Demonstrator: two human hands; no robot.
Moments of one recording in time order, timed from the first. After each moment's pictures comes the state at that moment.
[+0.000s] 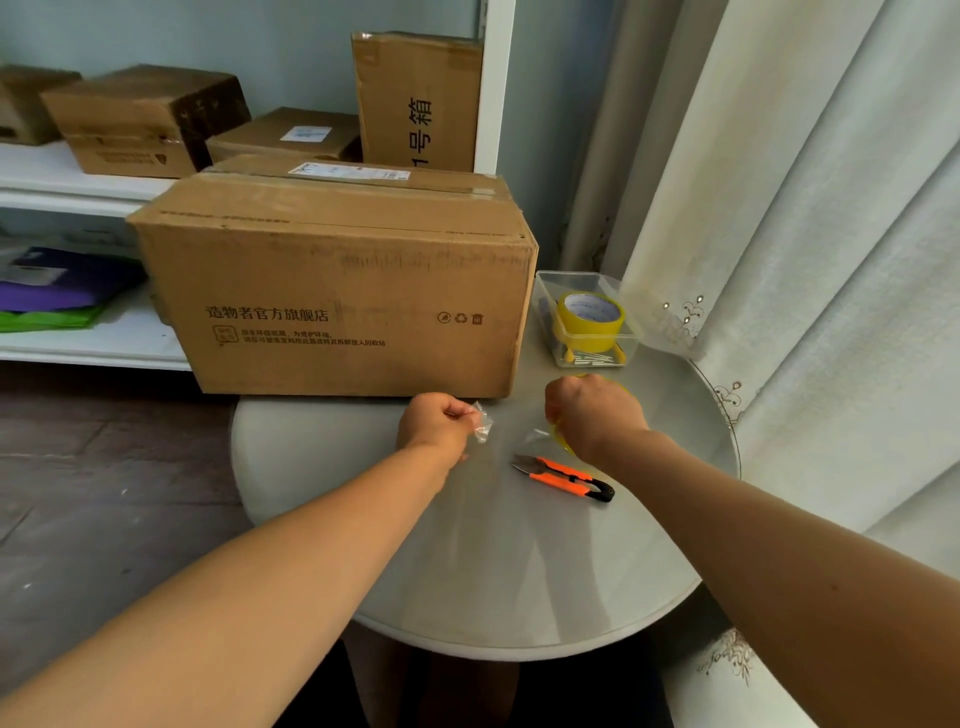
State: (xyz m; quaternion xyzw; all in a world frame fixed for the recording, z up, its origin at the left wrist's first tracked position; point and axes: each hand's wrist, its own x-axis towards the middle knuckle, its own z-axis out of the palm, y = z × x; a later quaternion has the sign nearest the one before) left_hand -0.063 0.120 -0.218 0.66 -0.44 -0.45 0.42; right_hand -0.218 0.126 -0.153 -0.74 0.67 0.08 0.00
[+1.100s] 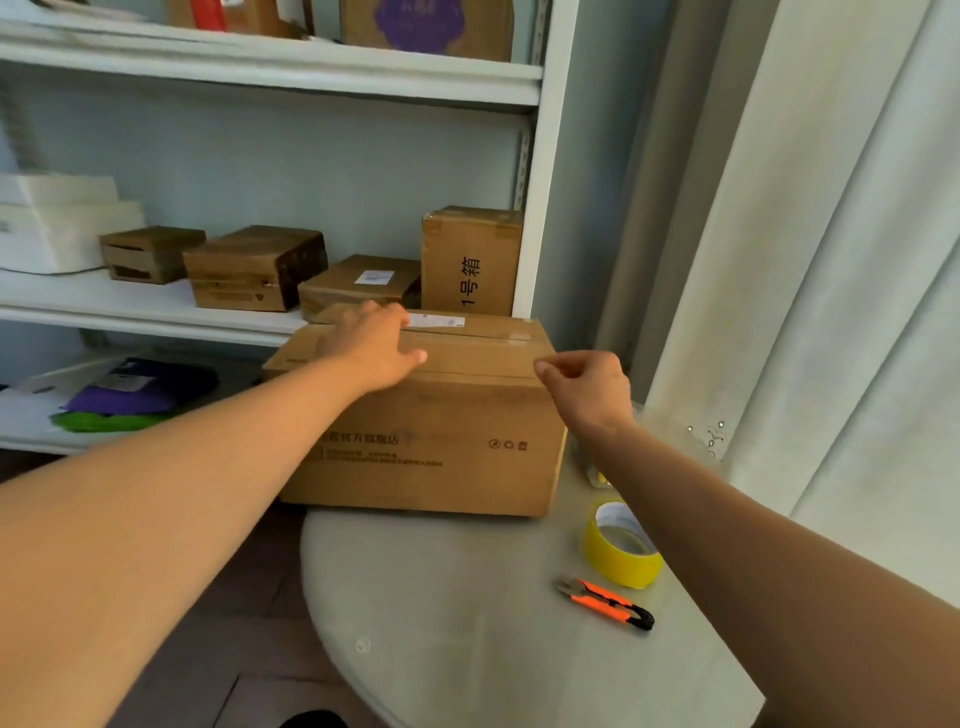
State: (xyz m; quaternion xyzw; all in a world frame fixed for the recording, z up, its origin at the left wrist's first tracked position) left_hand 0.064 0.095 -0.010 0.70 -0.69 0.00 0.20; right_hand -0.146 0.116 -0.034 -0.60 0.62 -0.46 0.22
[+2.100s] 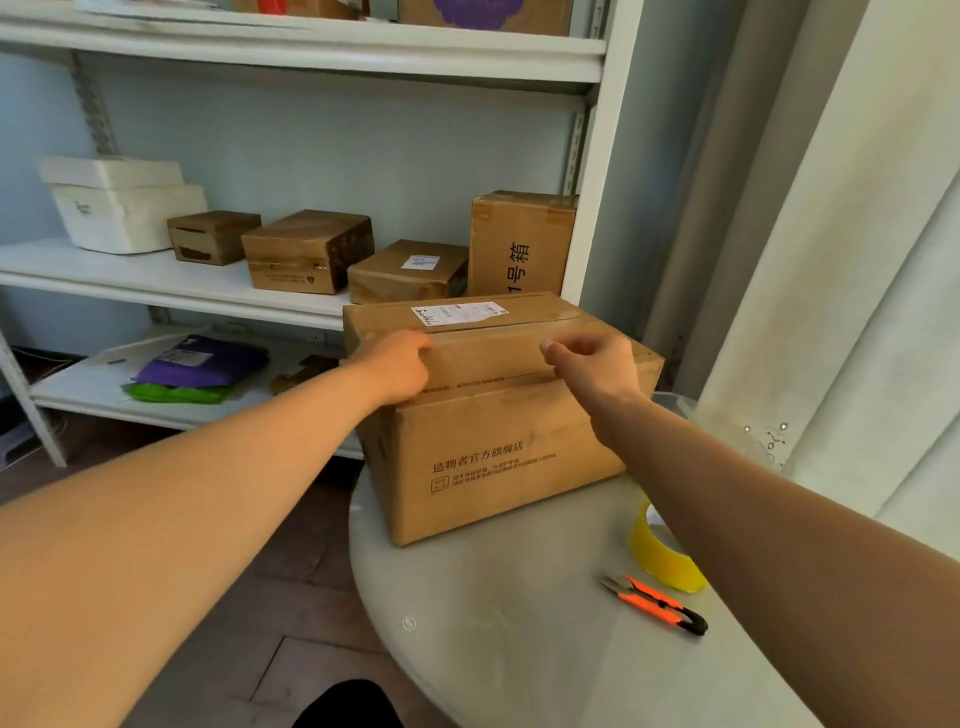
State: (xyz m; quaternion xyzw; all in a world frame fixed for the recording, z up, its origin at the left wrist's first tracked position) left_hand 0.090 0.115 -0.030 0.70 -0.68 -0.11 0.20; right_hand -0.108 0.092 -0.037 -0.56 0.58 -0.48 0.33
